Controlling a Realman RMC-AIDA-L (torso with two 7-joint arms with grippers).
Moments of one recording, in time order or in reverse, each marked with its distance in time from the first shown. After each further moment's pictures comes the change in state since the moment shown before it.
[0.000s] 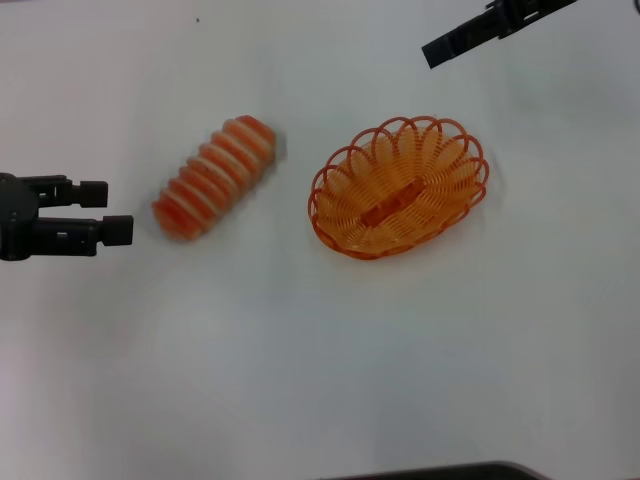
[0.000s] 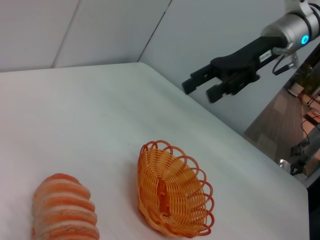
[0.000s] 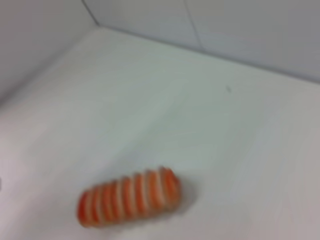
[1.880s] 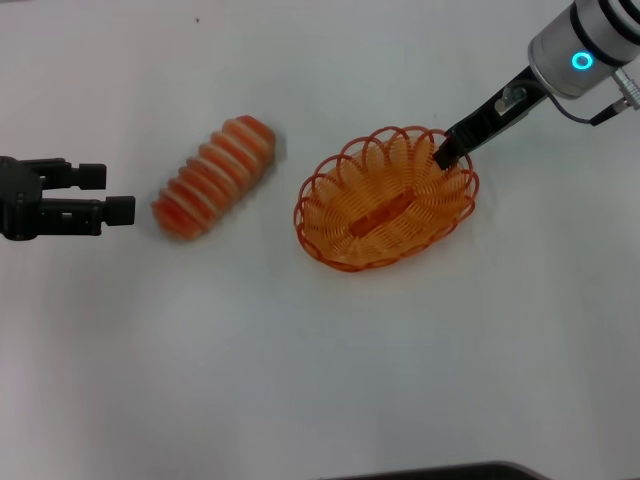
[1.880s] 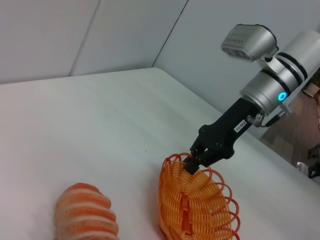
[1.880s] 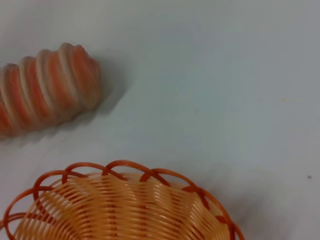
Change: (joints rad) left arm -0.014 0.001 0.009 -0.010 0.000 -0.059 0.006; right arm 0.045 0.065 -0.242 0.269 -0.193 0.291 0.145
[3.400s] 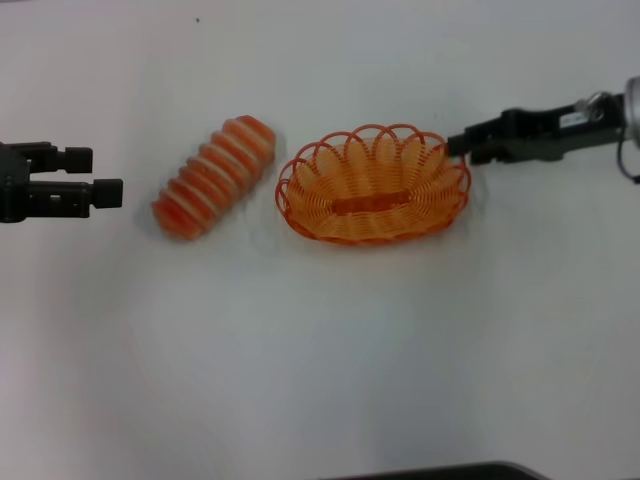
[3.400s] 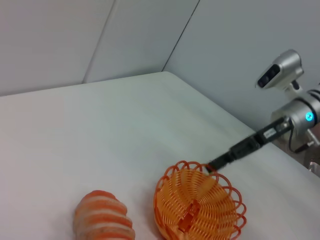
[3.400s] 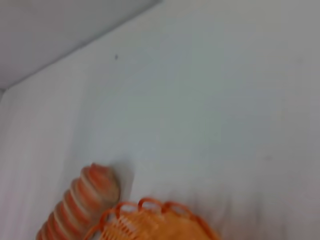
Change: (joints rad) left arm -0.015 0.019 -0.006 0.000 0.002 -0.020 -0.005; right arm -0.259 -0.031 0.325 0.051 0.319 -0.034 -0.034
